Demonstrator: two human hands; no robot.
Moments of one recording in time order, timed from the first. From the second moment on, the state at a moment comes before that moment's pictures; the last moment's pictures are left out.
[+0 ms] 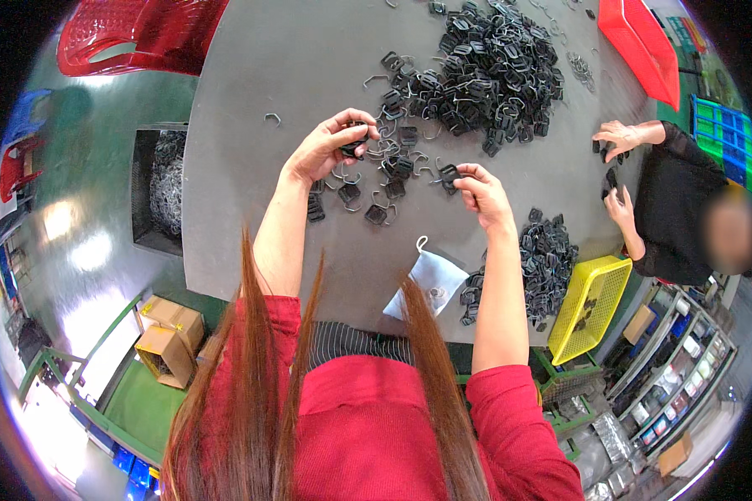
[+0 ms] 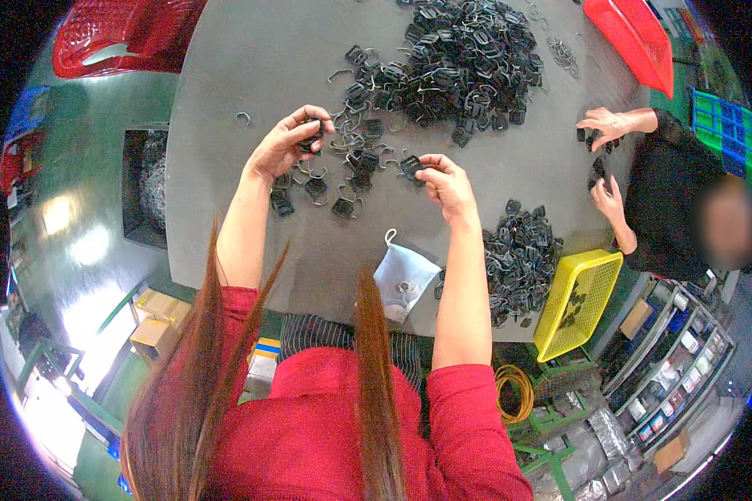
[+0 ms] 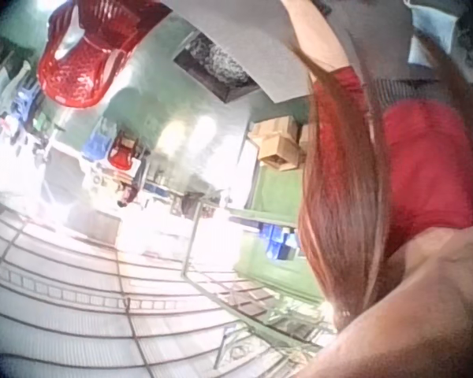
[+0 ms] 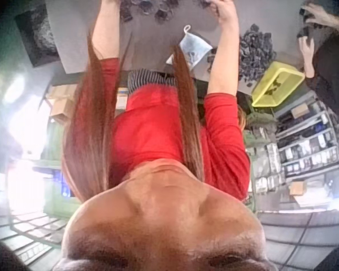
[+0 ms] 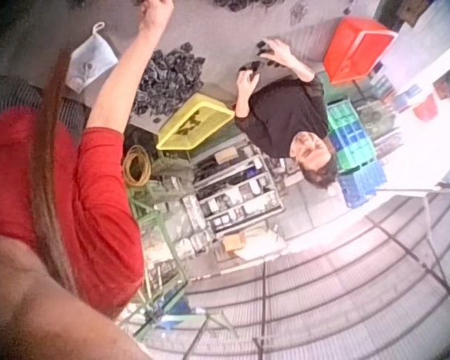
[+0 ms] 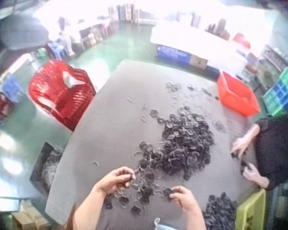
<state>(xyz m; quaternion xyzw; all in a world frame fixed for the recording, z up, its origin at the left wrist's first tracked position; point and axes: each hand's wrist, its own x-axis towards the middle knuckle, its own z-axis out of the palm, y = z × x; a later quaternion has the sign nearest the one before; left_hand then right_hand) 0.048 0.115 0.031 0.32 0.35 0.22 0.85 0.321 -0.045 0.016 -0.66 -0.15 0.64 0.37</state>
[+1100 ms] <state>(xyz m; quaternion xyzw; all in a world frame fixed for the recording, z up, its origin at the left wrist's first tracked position) 0.077 0.033 0.008 0.76 0.60 0.03 0.26 0.233 -0.012 0.012 -0.84 -0.43 0.30 0.15</state>
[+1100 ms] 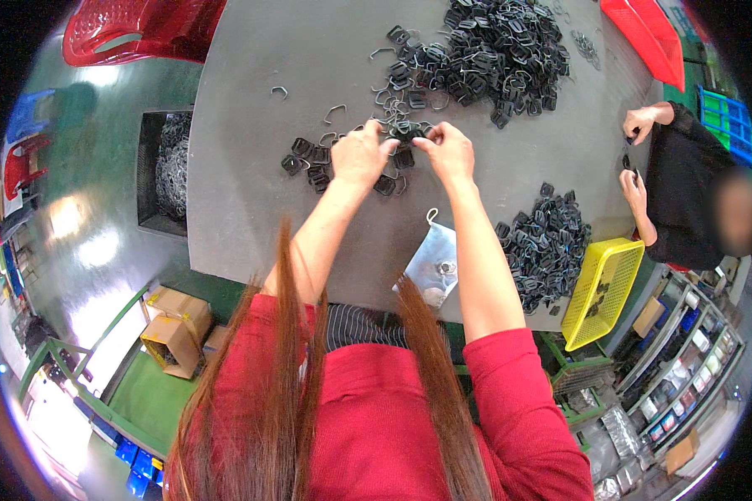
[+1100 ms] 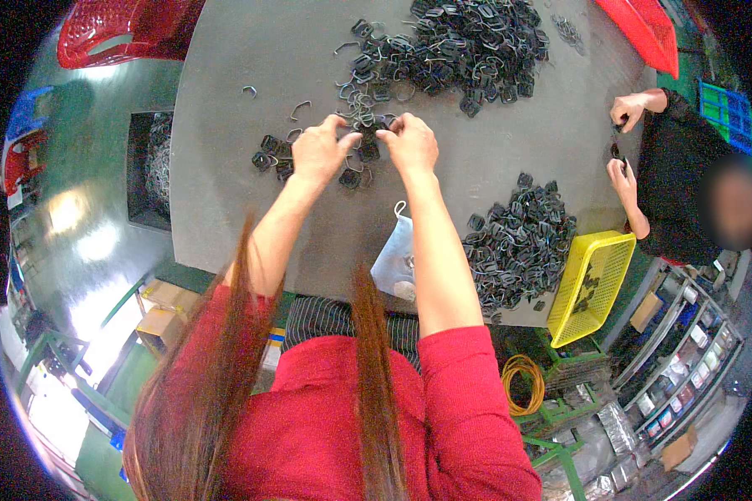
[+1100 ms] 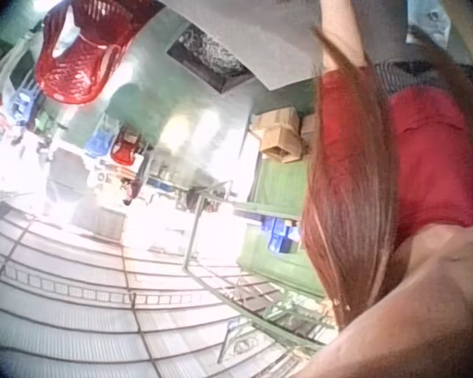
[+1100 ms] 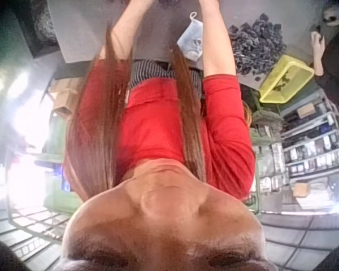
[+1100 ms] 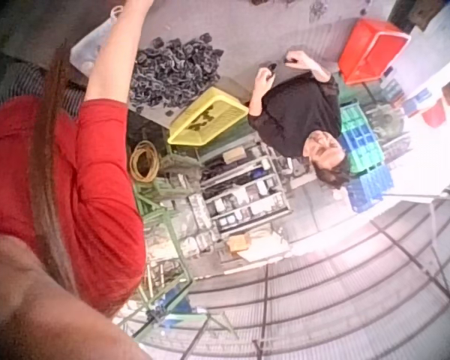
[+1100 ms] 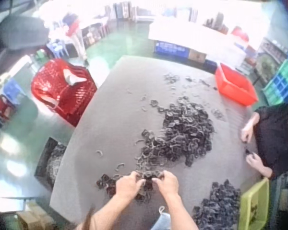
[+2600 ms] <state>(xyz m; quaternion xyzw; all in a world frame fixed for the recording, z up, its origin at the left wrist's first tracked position) -0.048 0.018 0.019 0.24 0.35 0.17 0.89 0.266 0.034 -0.011 -0.57 -0.12 0.67 0.46</state>
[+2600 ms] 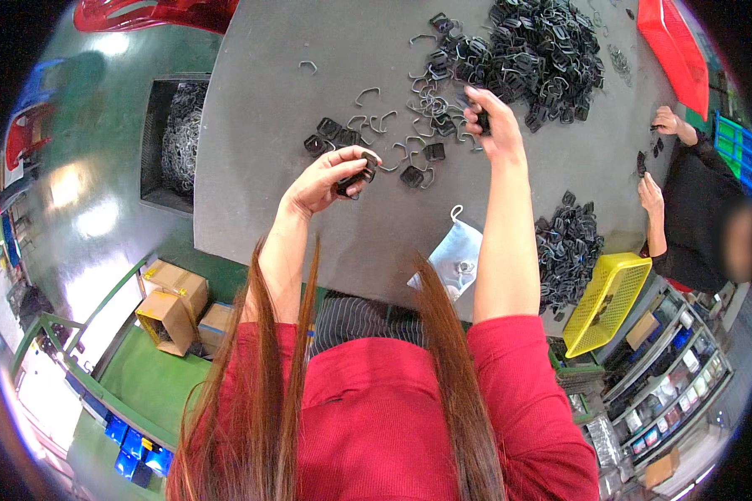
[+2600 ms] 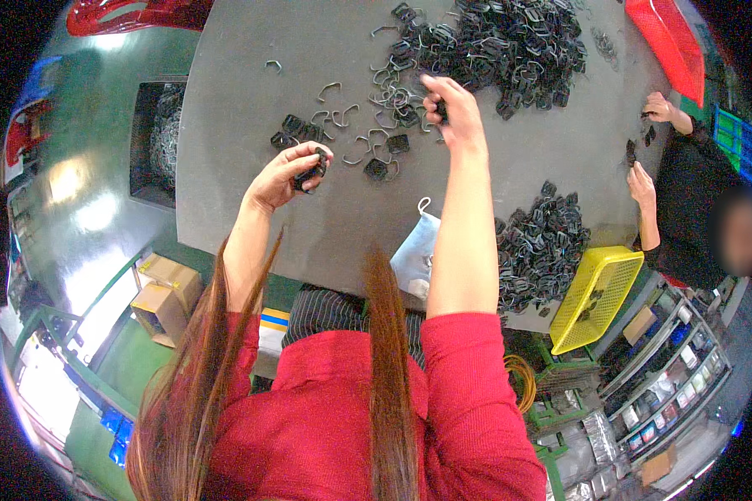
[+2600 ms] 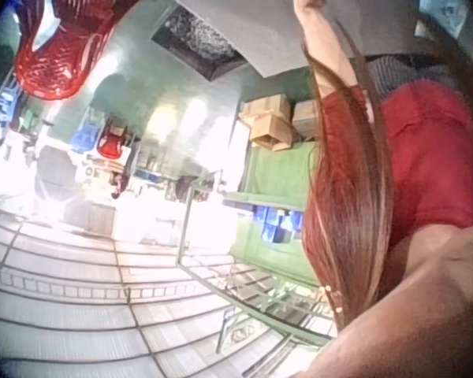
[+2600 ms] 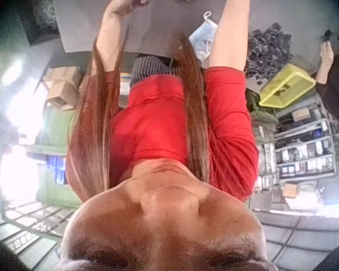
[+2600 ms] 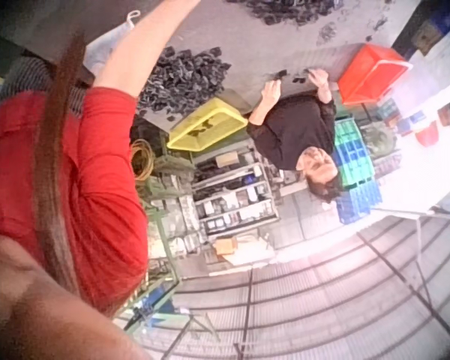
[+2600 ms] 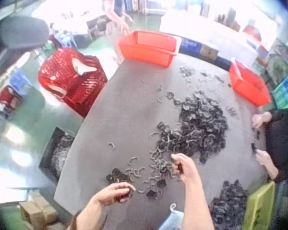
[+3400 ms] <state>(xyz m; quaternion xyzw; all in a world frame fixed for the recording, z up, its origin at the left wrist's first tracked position) -0.025 -0.004 0.018 0.32 0.32 0.11 0.88 0.205 -0.047 0.002 -0.73 -0.41 0.50 0.19</state>
